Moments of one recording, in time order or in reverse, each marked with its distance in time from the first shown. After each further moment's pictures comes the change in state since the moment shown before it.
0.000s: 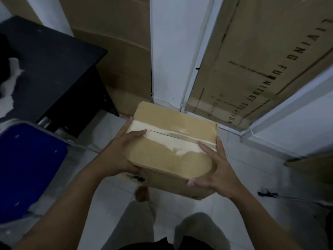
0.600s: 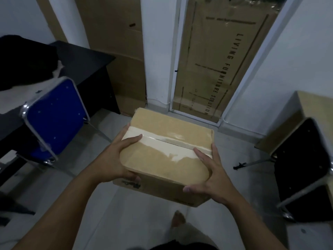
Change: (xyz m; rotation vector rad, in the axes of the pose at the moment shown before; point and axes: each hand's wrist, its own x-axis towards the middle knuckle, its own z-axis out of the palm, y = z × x) left_hand -0.387 0.150 0.168 0.118 0.042 0.062; right_hand -0.439 0.046 0.028 -0.055 0.105 -0.120
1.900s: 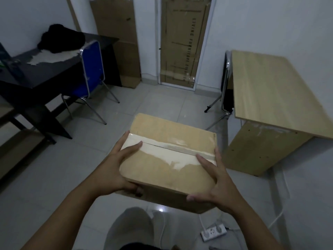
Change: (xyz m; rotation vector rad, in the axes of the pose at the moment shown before) left_hand -0.812 0.166 0.307 0.054 0.030 0.123; right_hand -0.891 0.014 0.150 0.002 0.090 -0.036
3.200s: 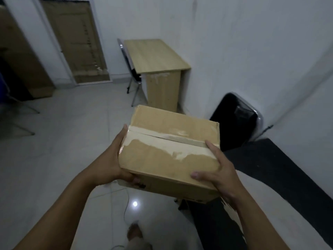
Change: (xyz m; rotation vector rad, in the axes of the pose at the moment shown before) left_hand -0.466 0.145 0.133 -0.267 -0.525 0.342; right_hand -0.671 -0.096 0.151 0.427 0.684 0.368
